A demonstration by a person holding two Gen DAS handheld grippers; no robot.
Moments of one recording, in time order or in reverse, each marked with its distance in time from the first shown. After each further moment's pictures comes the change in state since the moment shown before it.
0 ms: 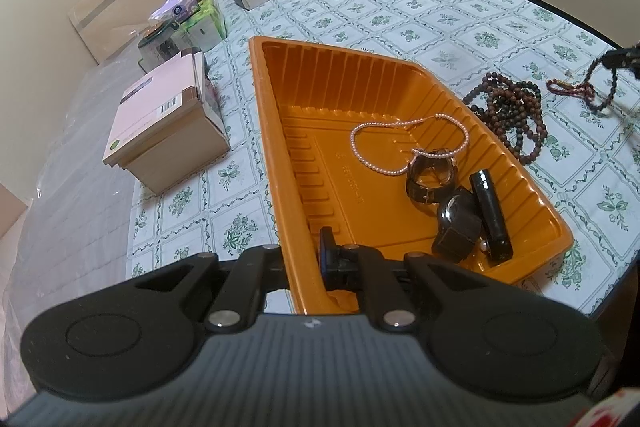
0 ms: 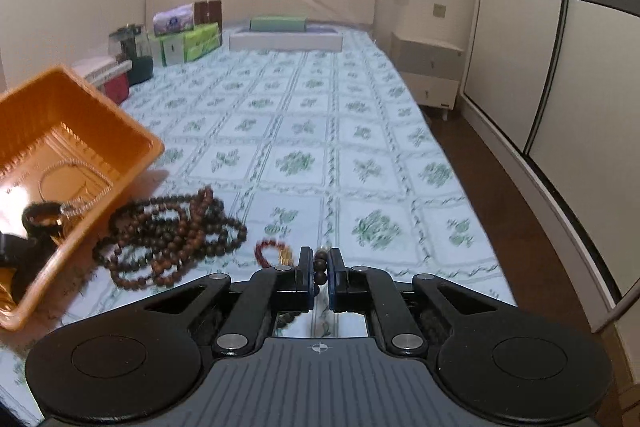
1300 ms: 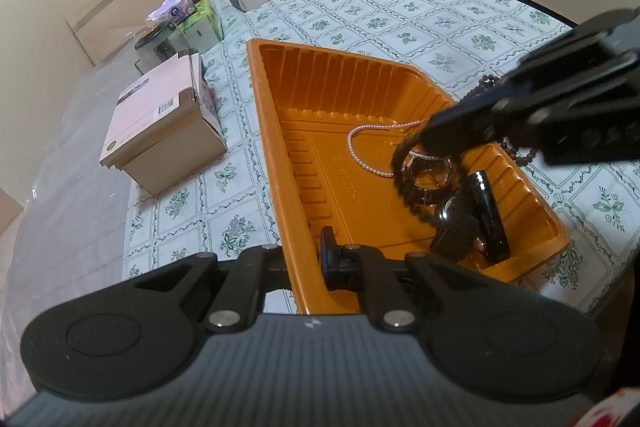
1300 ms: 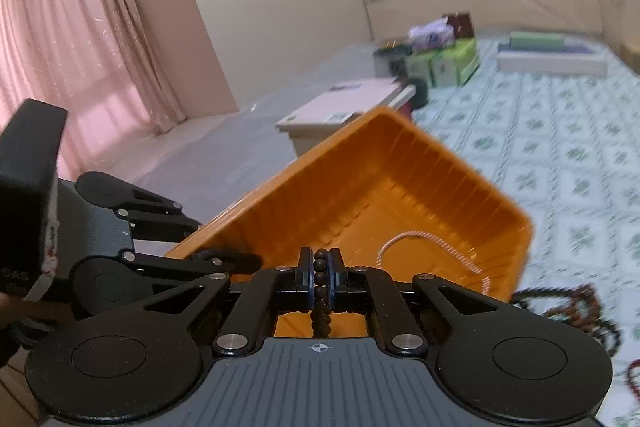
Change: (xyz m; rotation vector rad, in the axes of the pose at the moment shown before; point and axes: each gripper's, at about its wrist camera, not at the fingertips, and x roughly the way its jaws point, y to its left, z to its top) left arm -0.003 0.002 -0.001 0.001 -0.008 -0.017; right arm 0.009 0.190 0.068 -0.077 0.029 0.734
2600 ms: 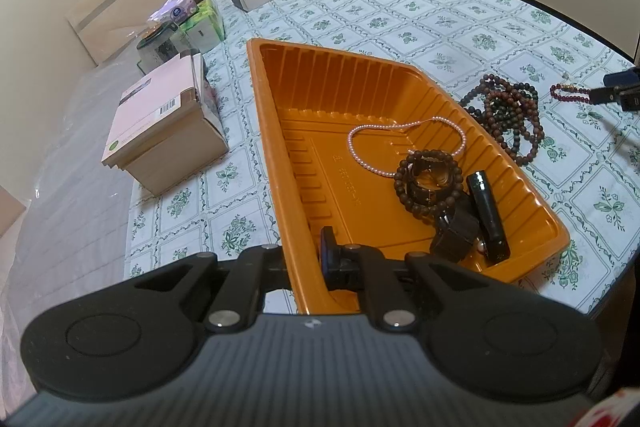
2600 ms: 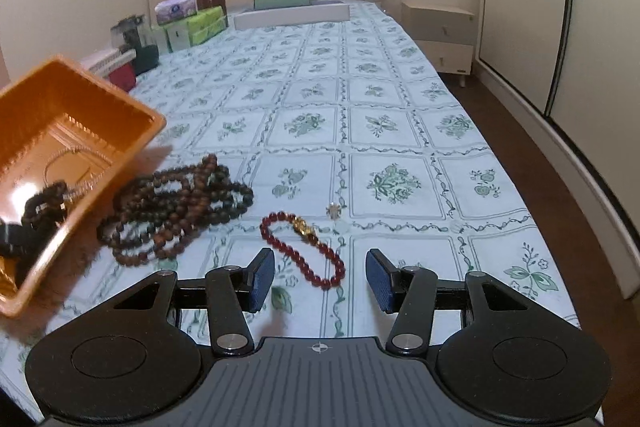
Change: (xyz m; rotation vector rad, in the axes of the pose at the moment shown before) left arm -0.001 0.000 0.000 -0.001 0.003 0.006; right arm -0.123 -0.158 -0.108 0.179 0.007 -0.644
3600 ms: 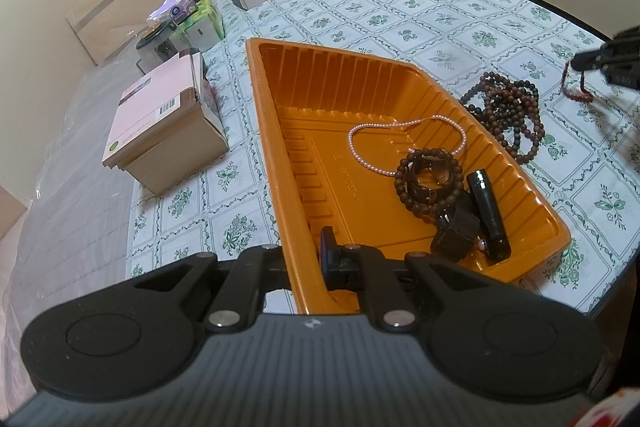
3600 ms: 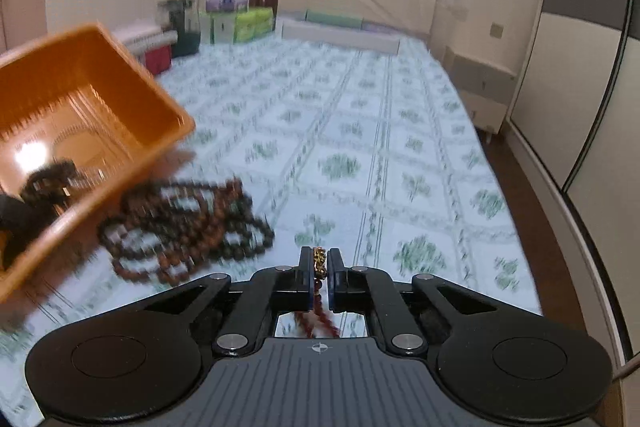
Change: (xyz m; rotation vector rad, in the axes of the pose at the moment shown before) left arm 0.001 0.000 0.001 0.004 0.006 0.003; right arm 0.014 0.029 0.028 -0.249 -0.062 0.018
